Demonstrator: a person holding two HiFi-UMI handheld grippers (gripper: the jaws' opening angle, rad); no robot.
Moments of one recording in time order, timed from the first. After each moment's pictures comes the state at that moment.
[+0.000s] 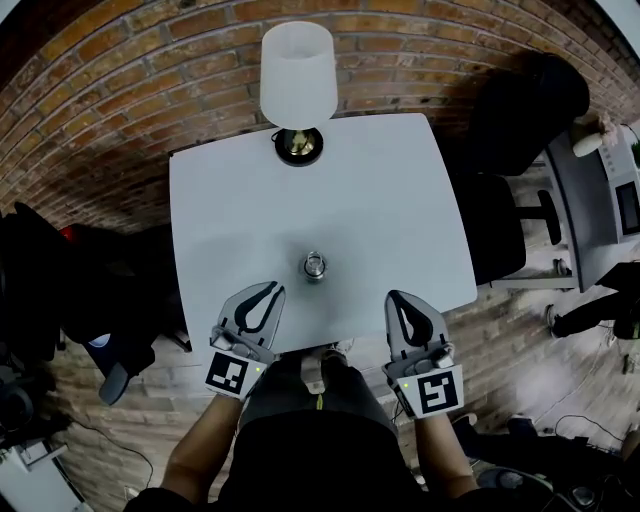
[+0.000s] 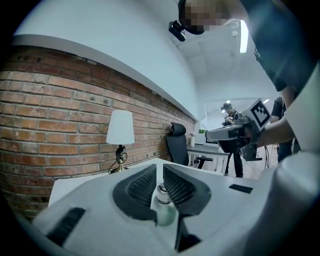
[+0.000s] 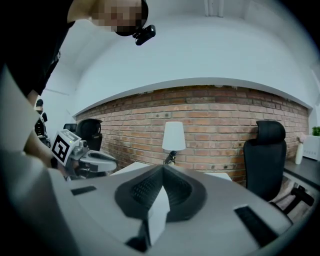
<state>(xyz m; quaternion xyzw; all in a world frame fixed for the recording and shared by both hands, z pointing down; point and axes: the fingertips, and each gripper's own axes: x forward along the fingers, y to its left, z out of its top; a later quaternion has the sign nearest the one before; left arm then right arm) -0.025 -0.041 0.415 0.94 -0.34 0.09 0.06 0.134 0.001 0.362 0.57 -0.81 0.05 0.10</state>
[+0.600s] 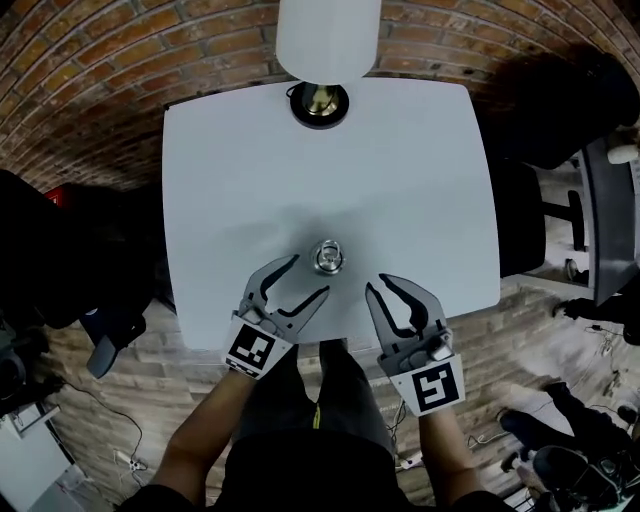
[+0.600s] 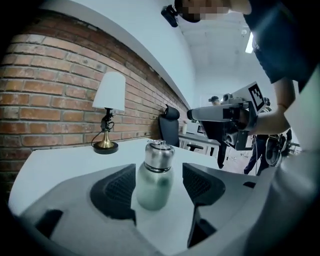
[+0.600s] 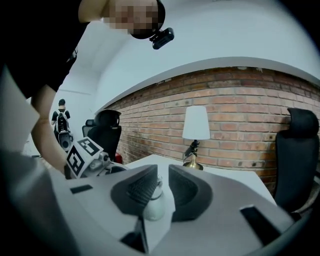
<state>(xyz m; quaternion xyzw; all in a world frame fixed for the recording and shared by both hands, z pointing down) 0.018 -0.050 0.526 0.95 -0.27 0.13 0.09 0.086 -0.037 0.425 0.47 -0.87 0.05 0.13</state>
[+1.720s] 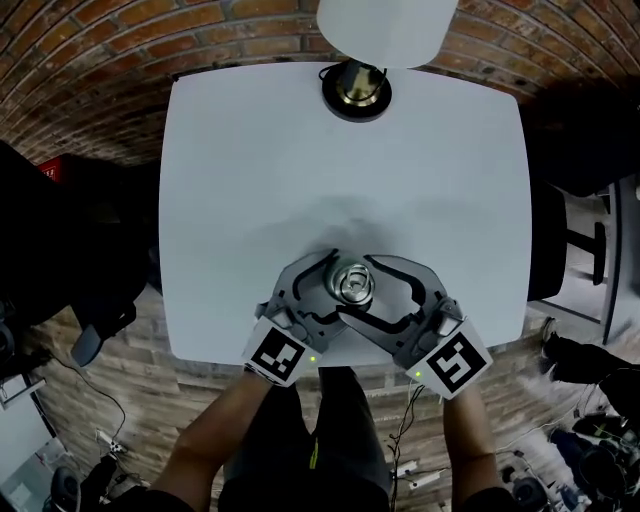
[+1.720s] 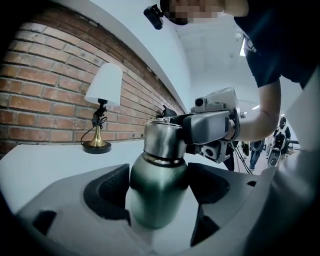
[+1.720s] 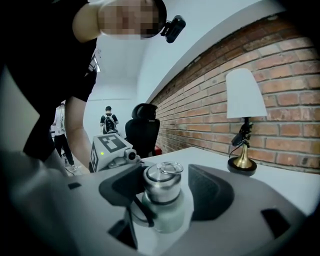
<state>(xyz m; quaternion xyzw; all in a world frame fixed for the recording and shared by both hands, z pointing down) 0.054 -0.076 0.553 0.96 -0.26 0.08 0.08 0.018 -0.067 0.498 0.19 -0.97 0.05 0.15</state>
